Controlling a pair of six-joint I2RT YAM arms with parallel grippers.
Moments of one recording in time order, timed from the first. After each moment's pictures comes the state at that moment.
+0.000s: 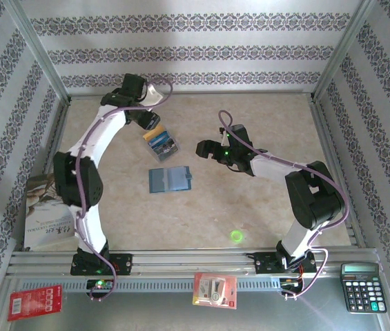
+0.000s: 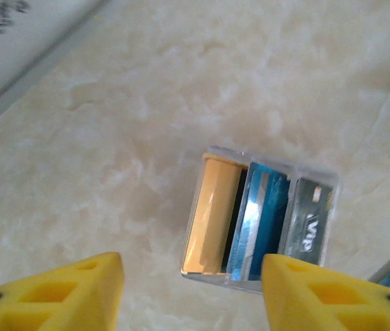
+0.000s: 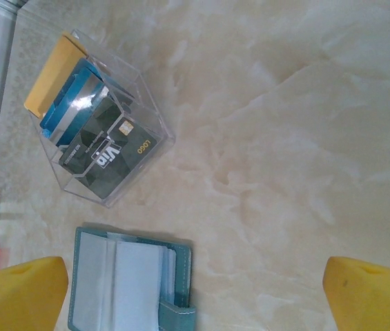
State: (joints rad) left arm -0.21 1.88 1.78 -0.81 0.06 0.37; right arm 0.43 1.70 0.96 0.05 -0.34 0.67
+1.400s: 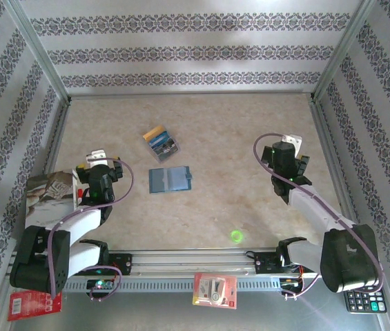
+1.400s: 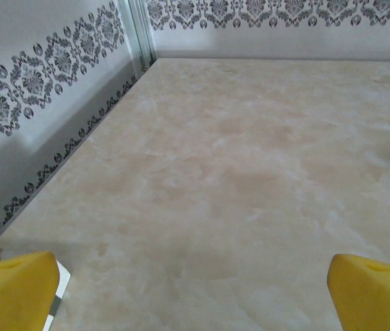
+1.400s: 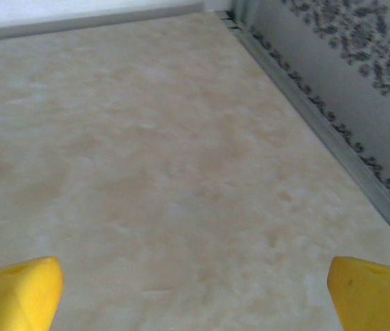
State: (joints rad) left arm -0.09 1.16 0.27 0.54 -0.51 -0.05; right arm 0.15 1.16 0.56 0.01 0.50 0.25
